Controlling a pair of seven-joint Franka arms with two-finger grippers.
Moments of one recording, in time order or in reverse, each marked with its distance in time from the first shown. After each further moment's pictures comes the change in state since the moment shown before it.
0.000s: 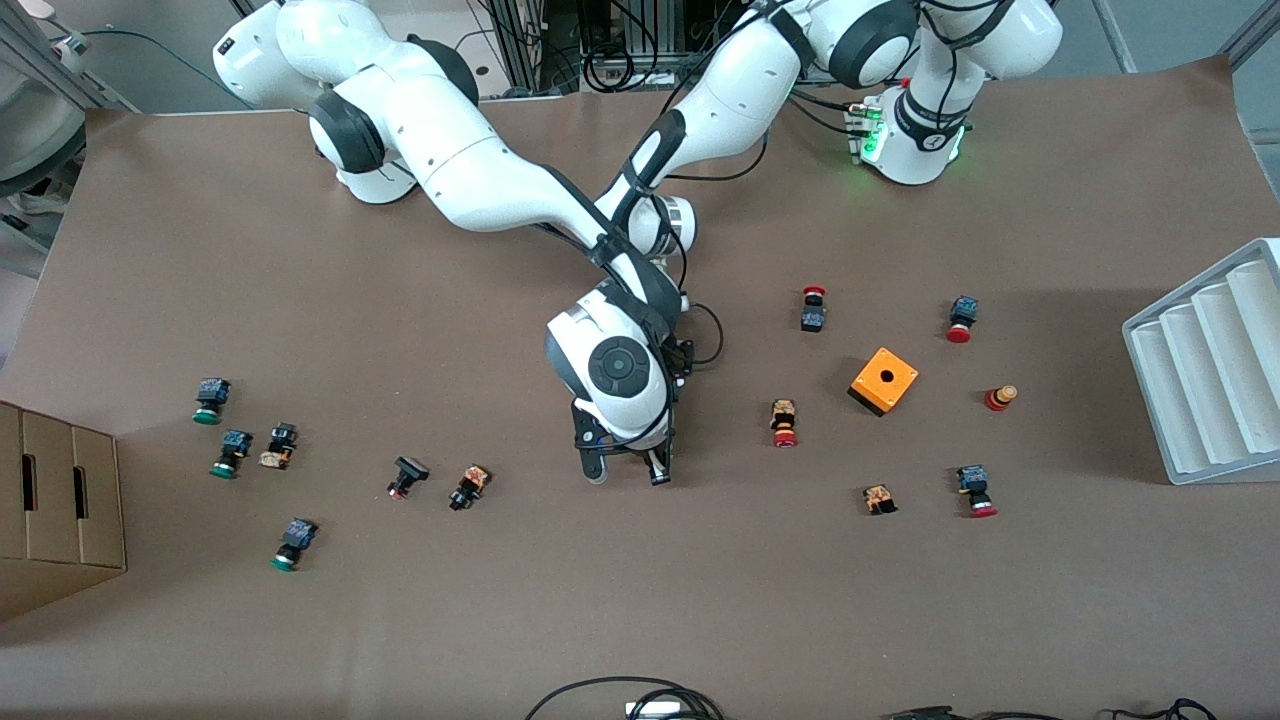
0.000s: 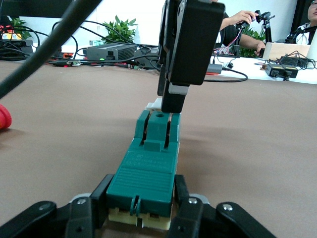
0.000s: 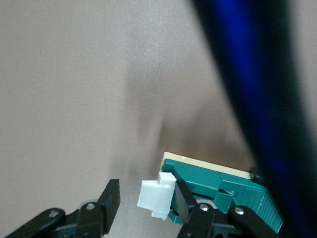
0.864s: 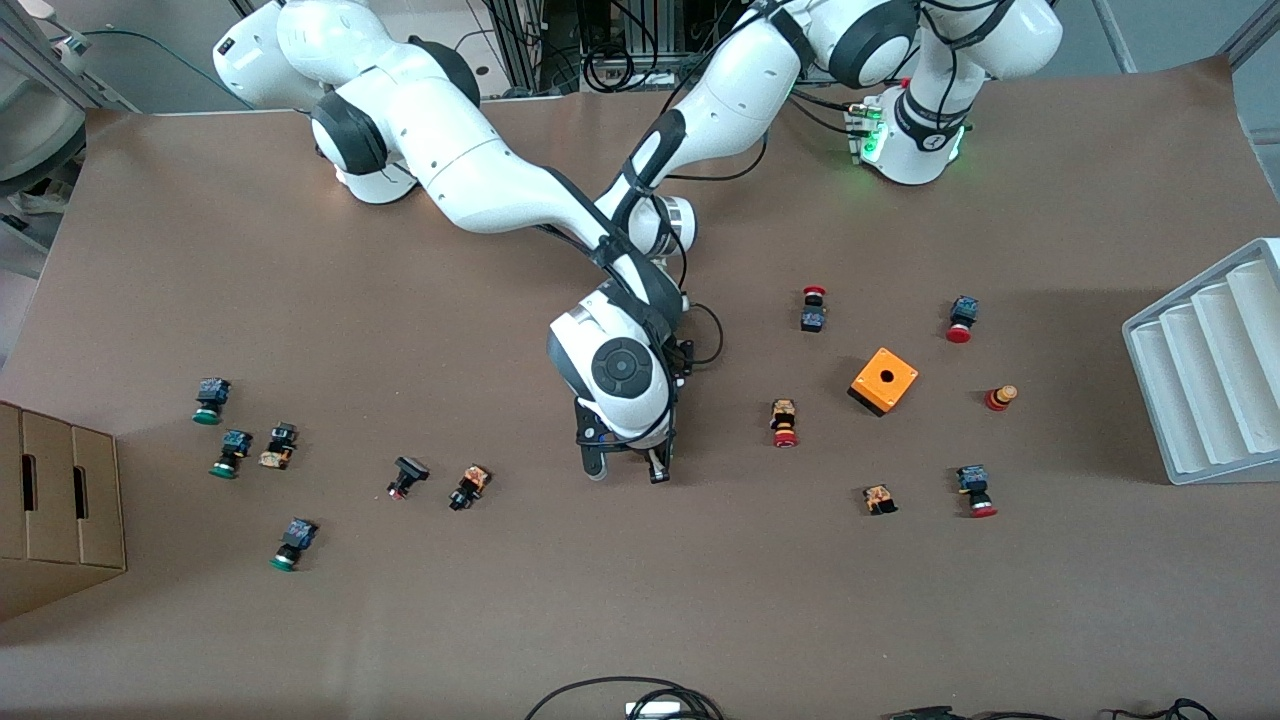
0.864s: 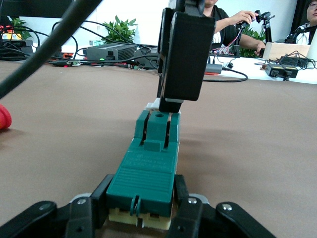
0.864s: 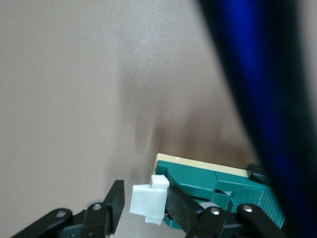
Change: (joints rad) left arm 0.000 0.000 0.000 0.000 0.000 0.000 0.000; right arm 0.002 0.009 0.005 0.000 0.000 0.000 0.052
